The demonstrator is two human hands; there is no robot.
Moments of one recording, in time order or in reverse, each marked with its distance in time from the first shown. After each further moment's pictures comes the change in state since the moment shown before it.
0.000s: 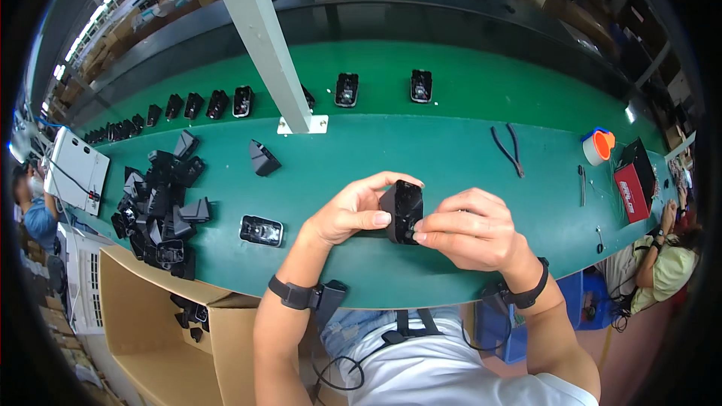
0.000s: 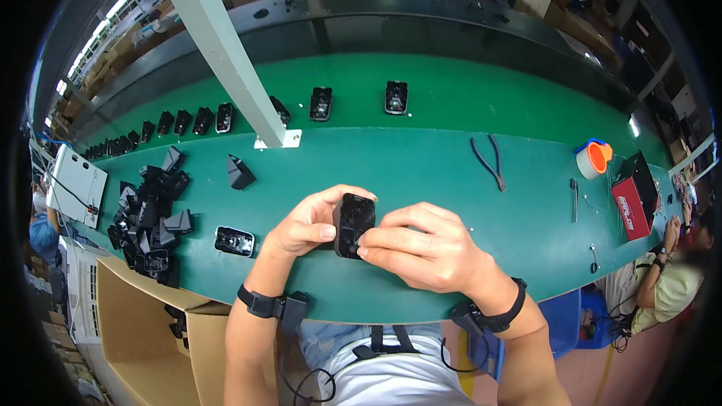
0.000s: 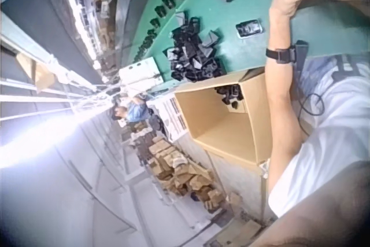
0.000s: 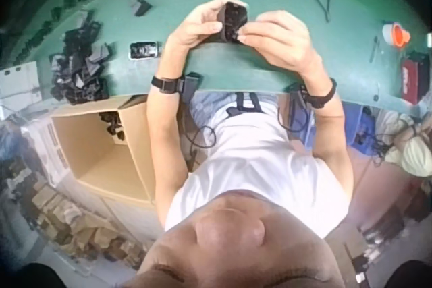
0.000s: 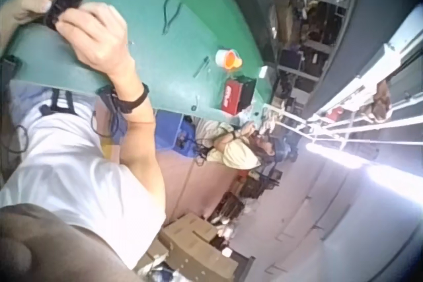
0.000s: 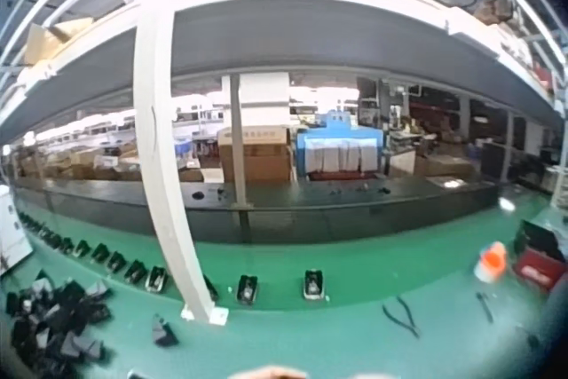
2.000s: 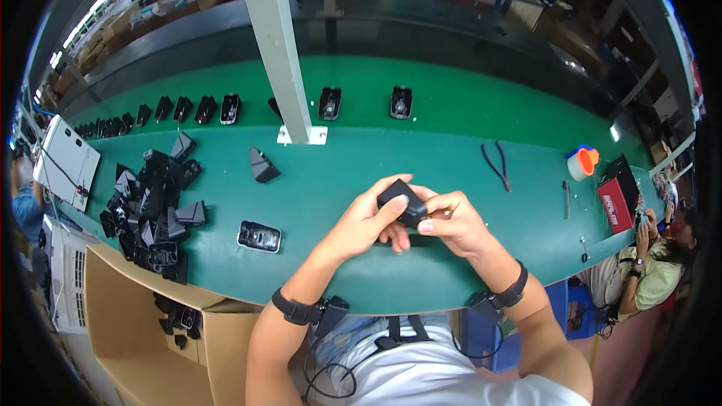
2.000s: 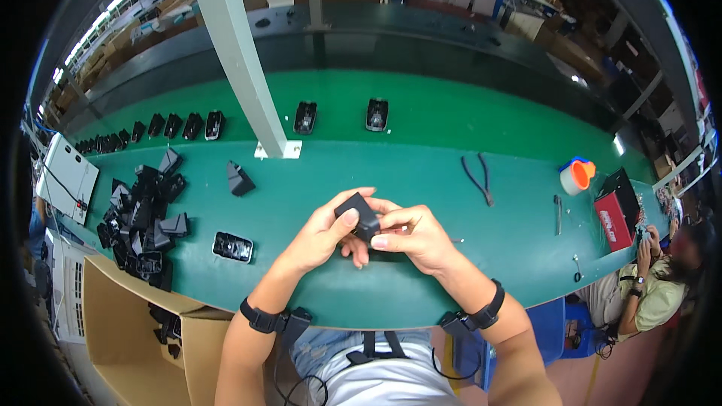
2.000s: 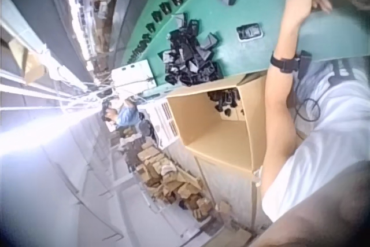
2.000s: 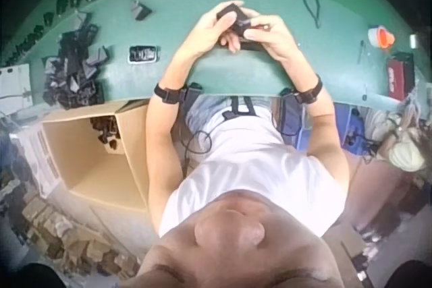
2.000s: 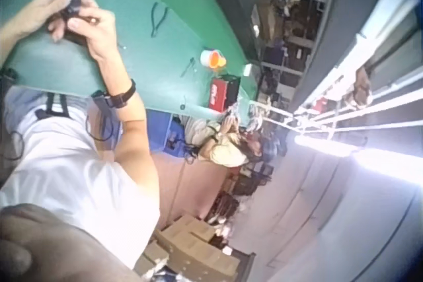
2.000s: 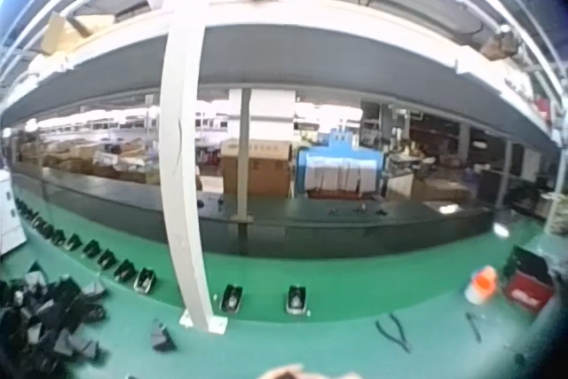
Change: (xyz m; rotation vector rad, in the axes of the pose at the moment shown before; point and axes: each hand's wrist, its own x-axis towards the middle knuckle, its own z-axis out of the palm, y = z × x) left_hand -0.003 -0.009 0.021 0.285 0.213 0.022; right_hand -0.039 0.022 0.041 1.361 0.074 1.058
